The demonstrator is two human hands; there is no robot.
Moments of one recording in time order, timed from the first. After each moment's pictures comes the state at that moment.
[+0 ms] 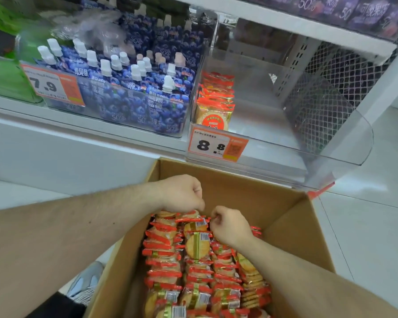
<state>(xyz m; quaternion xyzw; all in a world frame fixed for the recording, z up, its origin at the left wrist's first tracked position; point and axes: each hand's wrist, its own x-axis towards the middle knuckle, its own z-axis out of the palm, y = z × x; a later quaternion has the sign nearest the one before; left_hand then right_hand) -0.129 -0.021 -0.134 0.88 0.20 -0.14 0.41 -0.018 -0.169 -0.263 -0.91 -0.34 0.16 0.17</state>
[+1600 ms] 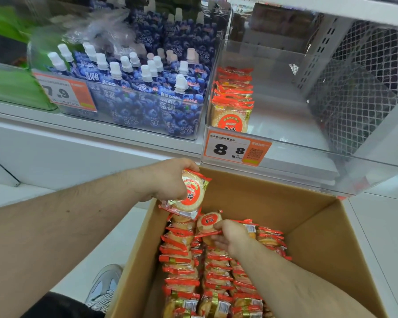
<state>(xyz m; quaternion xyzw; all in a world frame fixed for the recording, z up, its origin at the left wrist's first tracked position) -0.130 0.037 -0.134 0.85 0.28 -0.12 0.43 -0.019 -0.131 -0.320 -0.72 0.13 0.46 0.50</state>
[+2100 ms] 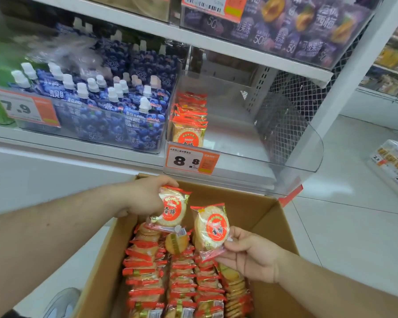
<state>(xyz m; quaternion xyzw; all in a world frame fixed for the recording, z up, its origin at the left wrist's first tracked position) -0.132 0.014 -0.132 0.83 0.22 -0.15 0.50 -0.029 -0.251 -0.178 -0.53 0.03 0.57 0.62</state>
